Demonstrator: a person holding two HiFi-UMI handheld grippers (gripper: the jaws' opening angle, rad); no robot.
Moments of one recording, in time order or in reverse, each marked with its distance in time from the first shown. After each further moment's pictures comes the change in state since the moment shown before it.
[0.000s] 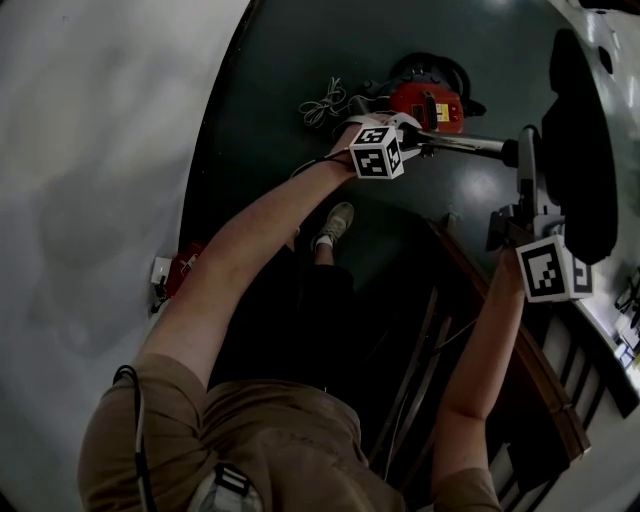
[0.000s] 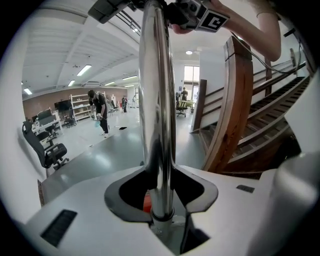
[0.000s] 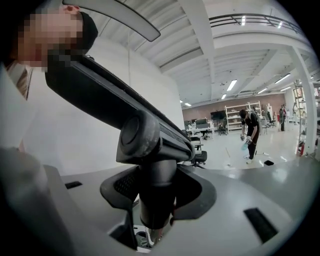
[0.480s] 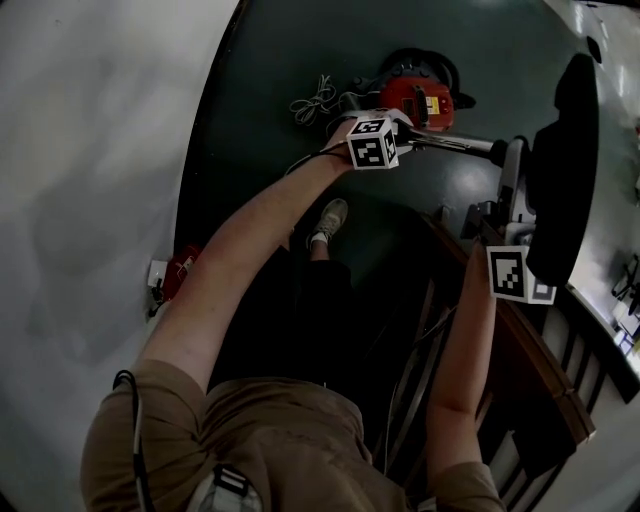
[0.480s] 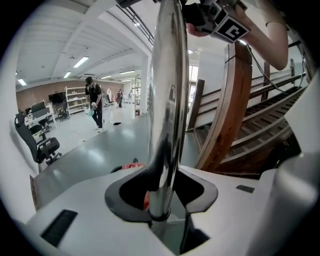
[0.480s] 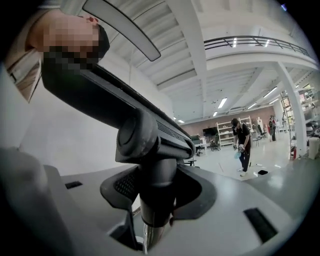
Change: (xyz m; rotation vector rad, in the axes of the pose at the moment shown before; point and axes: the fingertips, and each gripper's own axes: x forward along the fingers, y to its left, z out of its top) left arm 0.003 -0.017 0.001 -0.032 0.033 -0.079; right arm -0.042 0.008 -0.004 -0.042 -0.212 -0.099
